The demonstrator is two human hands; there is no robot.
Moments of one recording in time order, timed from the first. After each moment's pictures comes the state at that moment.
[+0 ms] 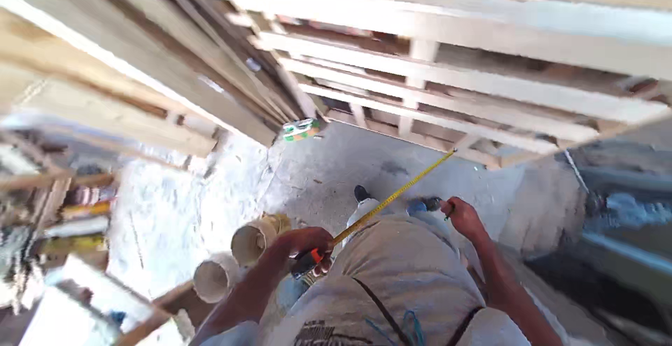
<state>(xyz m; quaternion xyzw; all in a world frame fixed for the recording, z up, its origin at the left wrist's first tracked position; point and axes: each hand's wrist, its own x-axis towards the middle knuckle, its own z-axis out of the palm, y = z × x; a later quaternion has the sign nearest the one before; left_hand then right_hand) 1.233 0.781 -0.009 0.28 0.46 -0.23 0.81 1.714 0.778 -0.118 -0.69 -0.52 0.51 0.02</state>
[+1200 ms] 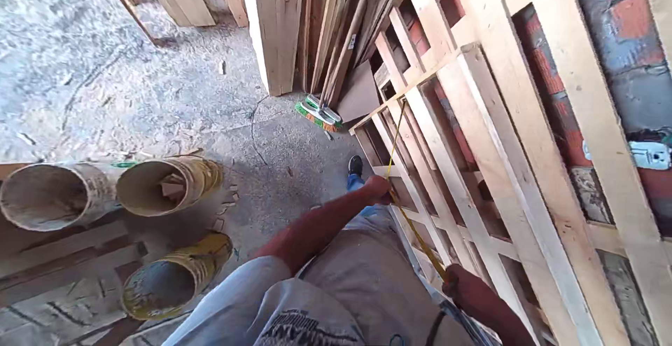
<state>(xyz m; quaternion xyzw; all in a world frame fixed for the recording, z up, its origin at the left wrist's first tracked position) 1.077 1.155 -0.141 -0.06 0.59 0.30 0.75 1.362 1.169 0.074 -0.52 -0.57 0.43 -0.47</state>
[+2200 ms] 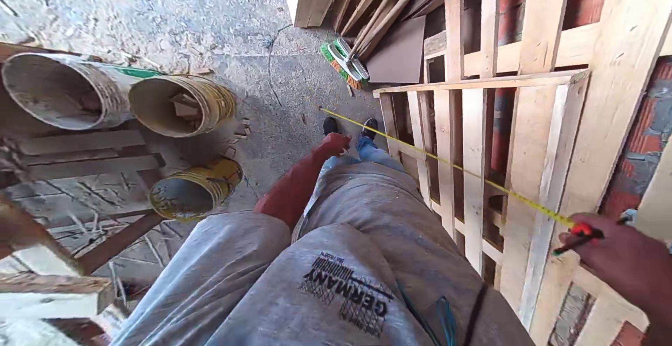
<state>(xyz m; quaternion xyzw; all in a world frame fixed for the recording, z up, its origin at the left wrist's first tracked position) 0.869 1.031 -0.256 -0.07 0.67 0.26 0.69 1.174 1.380 0.210 -0.46 -0.77 0.09 -0.43</state>
